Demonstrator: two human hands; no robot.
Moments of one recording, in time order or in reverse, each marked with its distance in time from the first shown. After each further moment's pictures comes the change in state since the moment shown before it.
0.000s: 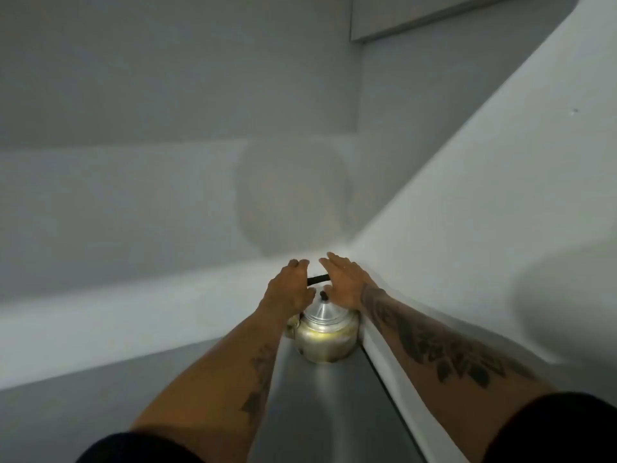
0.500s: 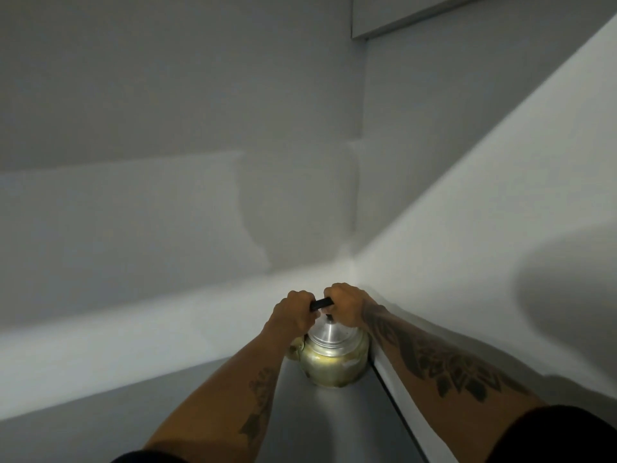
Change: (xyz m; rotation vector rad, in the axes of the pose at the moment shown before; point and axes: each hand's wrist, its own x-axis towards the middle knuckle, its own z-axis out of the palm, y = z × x) left_hand 0.043 -0.027 0.034 -0.010 -0.134 -0.085; right_hand 0.043 0.015 0.027 0.098 -0.120 -0.004
